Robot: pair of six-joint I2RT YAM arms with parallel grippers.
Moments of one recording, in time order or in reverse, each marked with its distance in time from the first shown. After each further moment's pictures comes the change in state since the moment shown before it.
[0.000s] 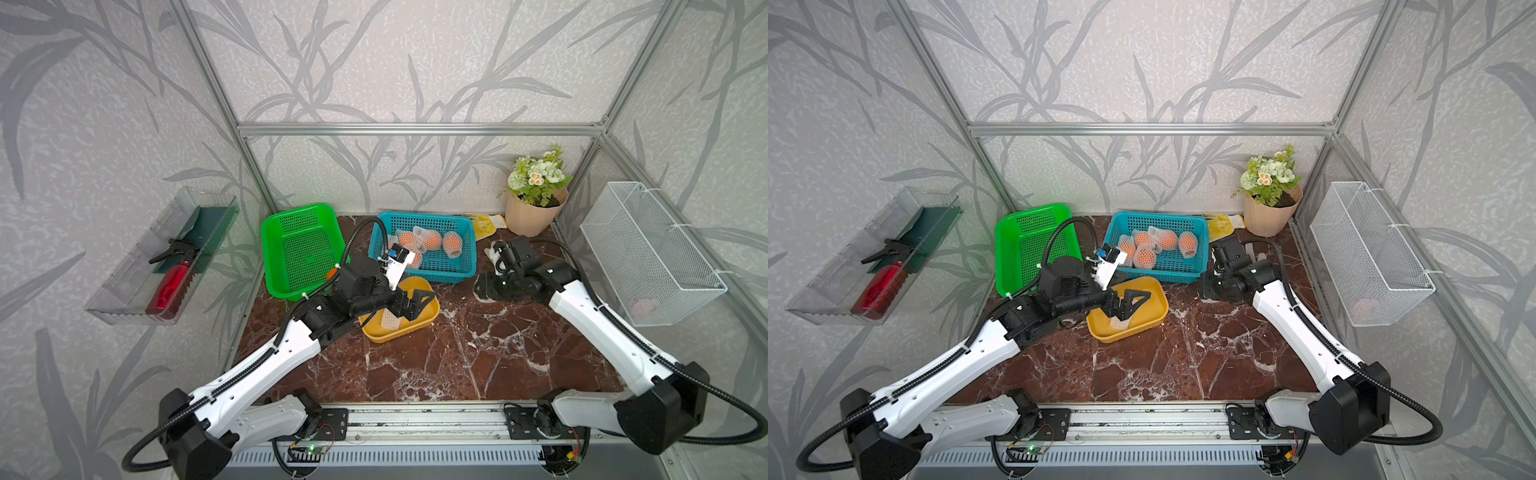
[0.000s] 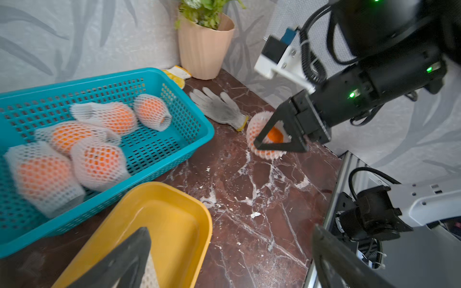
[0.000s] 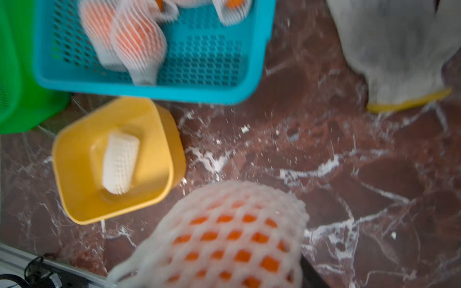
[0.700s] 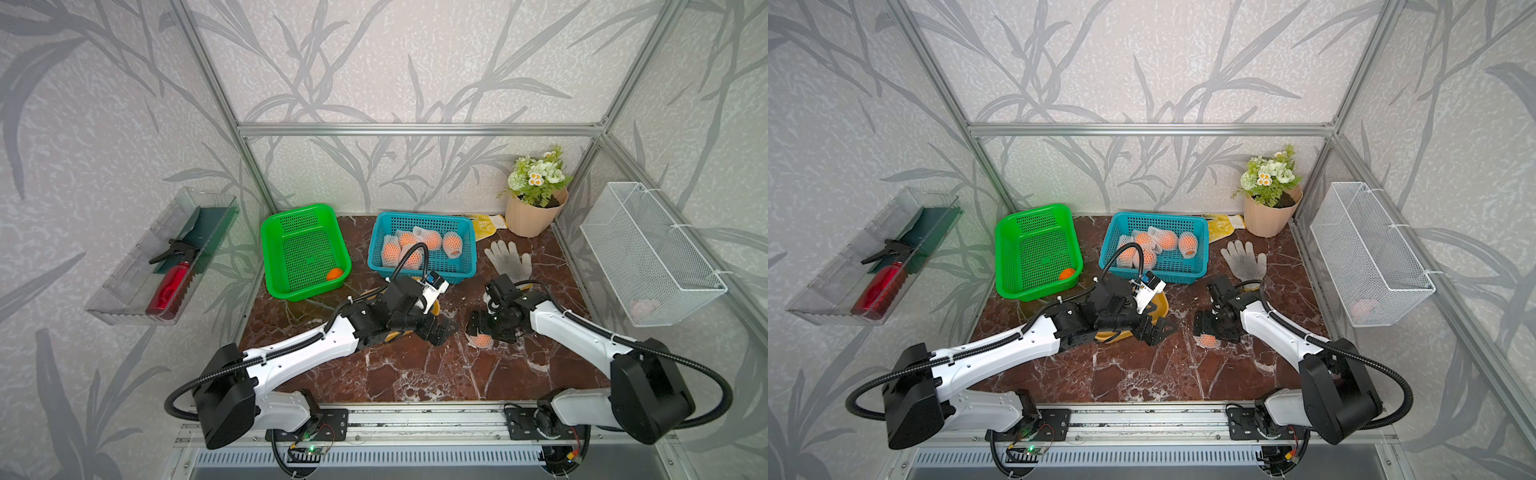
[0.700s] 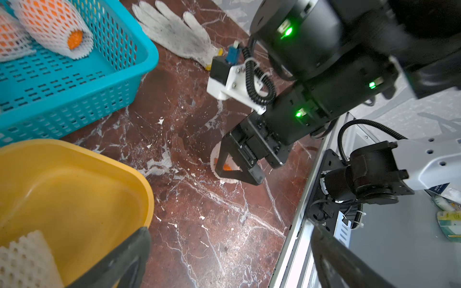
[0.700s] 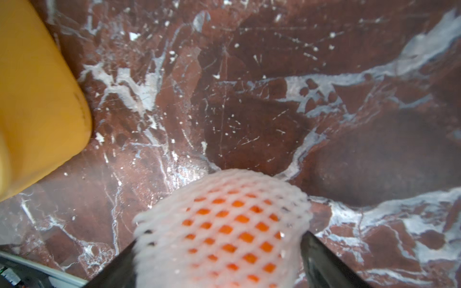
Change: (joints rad) left arm -0.164 0.222 -0.026 0.036 -0.030 -0.134; right arm 0.001 0.055 -0.303 0.209 -0.111 0.088
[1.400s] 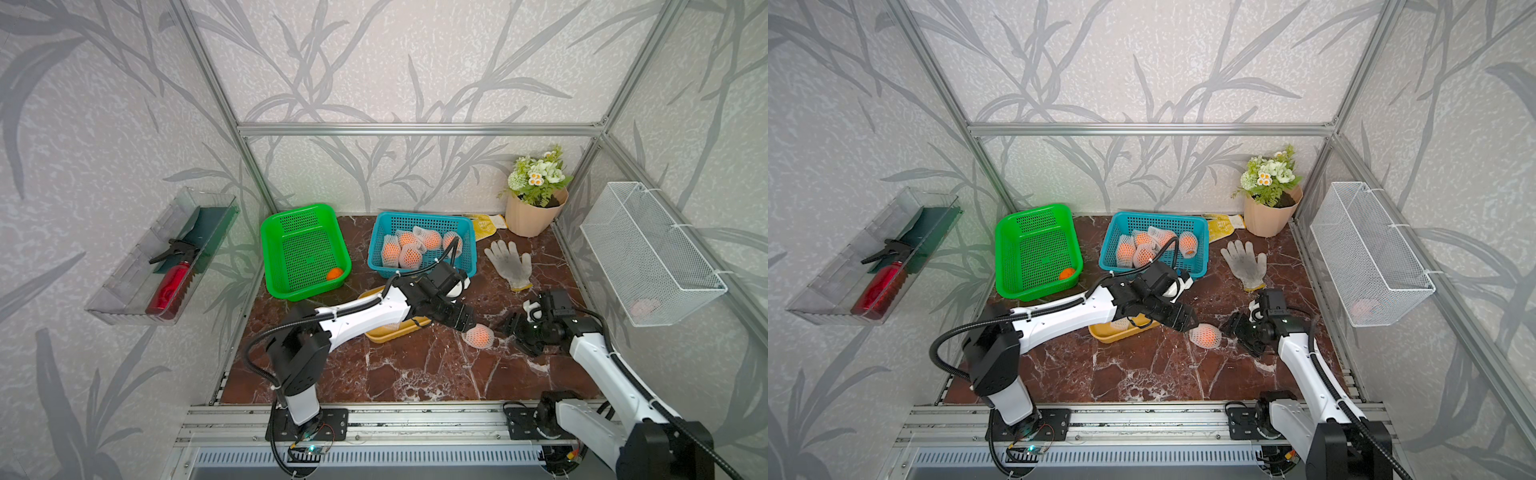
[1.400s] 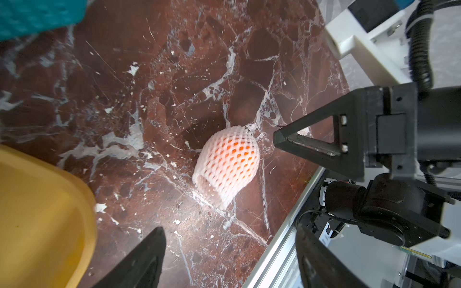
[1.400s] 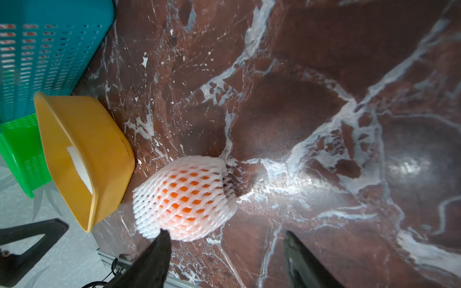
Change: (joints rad) left arm -0.024 0.477 0.460 -0.321 0.091 -0.182; right arm -0.409 -0.271 -0.196 -0.037 -0.267 0.024
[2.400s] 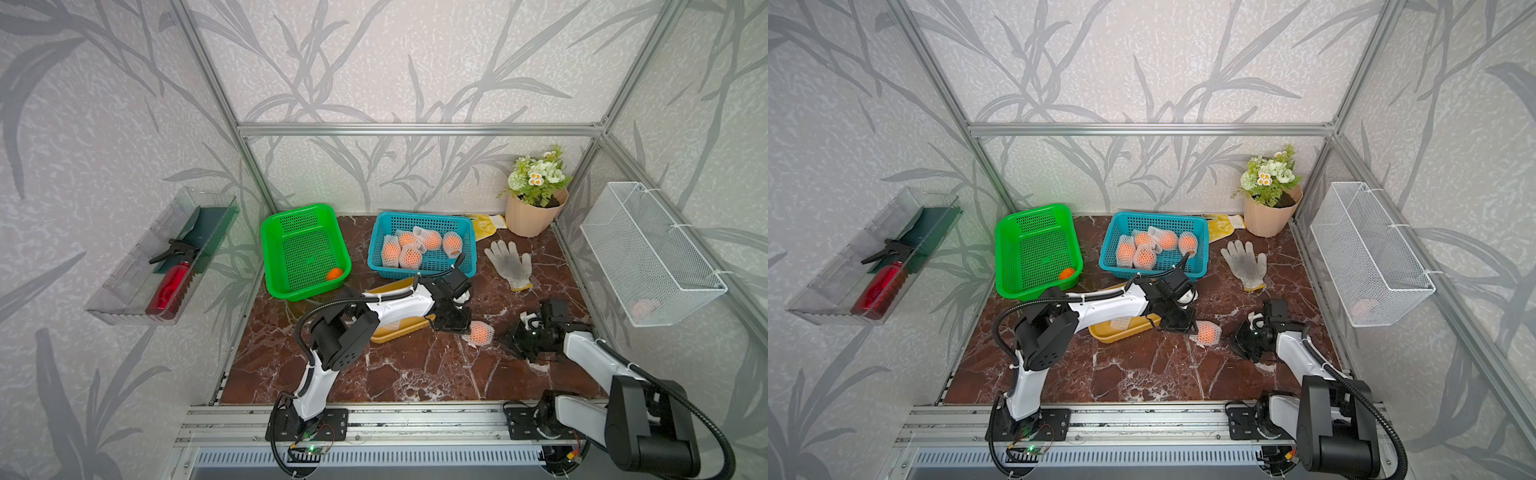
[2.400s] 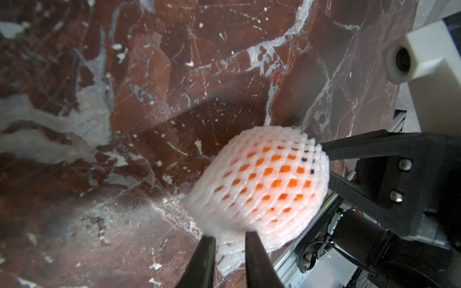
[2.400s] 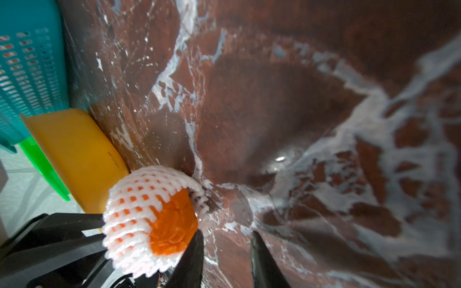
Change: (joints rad) left arm 0.017 0.254 0.106 -0.007 0.078 -0.189; right arm -0.121 0.126 -0.175 0.289 -0.177 0.058
